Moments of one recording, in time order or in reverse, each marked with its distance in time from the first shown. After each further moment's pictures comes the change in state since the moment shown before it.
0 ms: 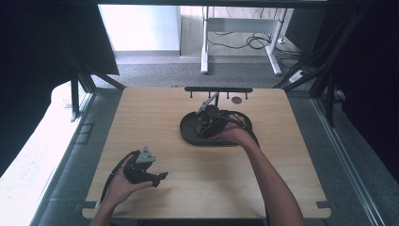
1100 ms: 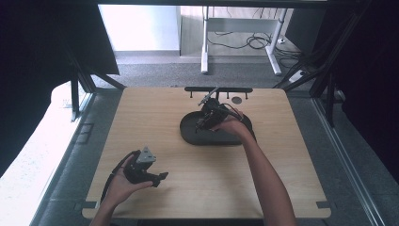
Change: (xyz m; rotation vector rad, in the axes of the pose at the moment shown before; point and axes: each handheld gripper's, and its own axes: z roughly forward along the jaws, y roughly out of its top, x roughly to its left) left arm 0.000 0.000 0.001 0.001 -0.004 0.004; right arm -0.040 0.005 0.027 0.005 -0.030 0.068
